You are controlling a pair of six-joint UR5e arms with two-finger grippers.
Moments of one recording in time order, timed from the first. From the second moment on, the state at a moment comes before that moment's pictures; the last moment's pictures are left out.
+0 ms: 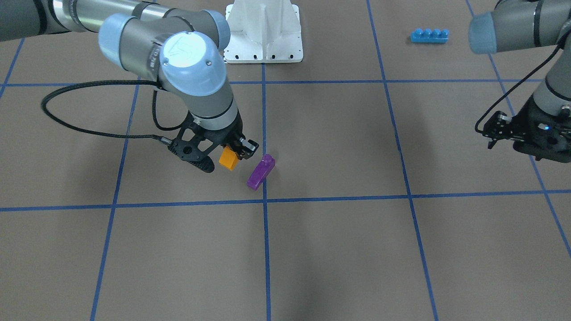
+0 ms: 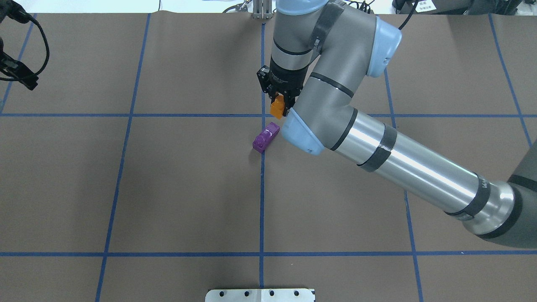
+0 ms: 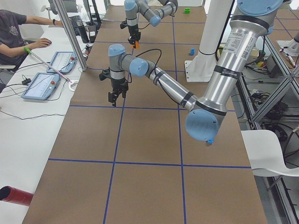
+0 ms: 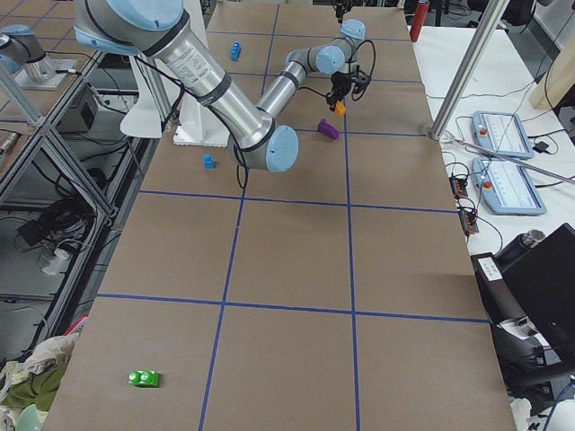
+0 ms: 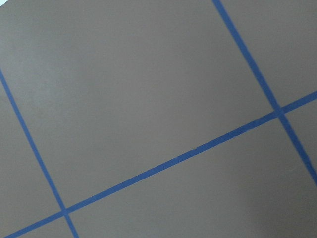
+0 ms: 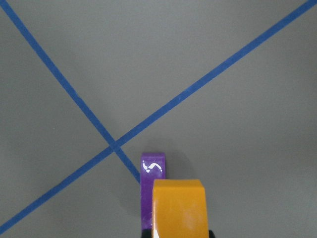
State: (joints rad) left arm -1.19 -1.87 -1.79 -1.36 -2.06 -0.04; right arm 0.71 -0.62 1.43 -1.73 2.13 1.72
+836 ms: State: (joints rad) left arm -1.28 -1.80 -1.71 -1.37 -2.10 0.01; right arm 0.62 -0.57 1.33 -1.68 2.04 1.86
